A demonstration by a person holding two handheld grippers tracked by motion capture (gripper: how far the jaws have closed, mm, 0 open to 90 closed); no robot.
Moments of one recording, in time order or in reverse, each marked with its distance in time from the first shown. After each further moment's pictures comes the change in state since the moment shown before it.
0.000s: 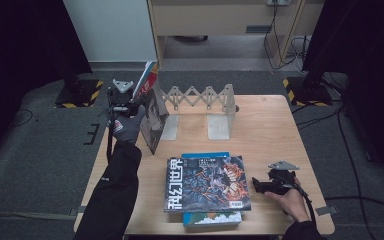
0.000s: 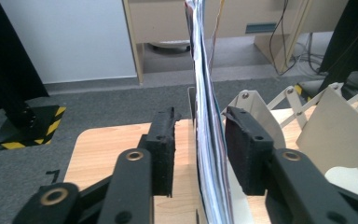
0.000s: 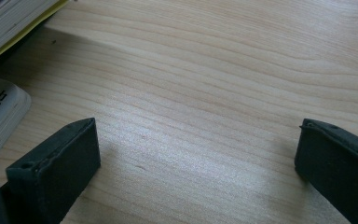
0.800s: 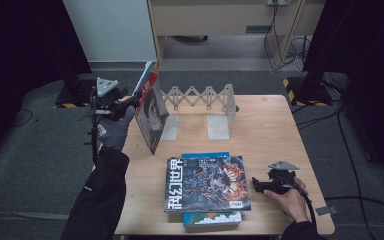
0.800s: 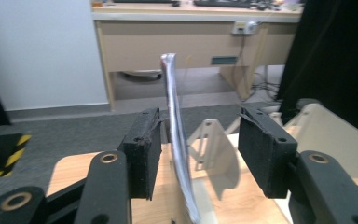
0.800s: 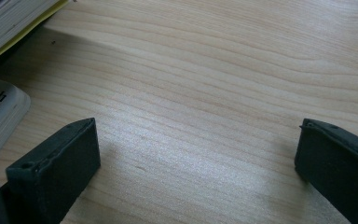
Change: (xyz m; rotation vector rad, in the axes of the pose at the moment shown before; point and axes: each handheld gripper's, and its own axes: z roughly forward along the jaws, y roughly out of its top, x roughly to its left) left arm 0.011 0.014 -0.060 -0.128 -0.151 -0.028; right arm 0.000 0.000 0.000 -0.002 -0.004 0.004
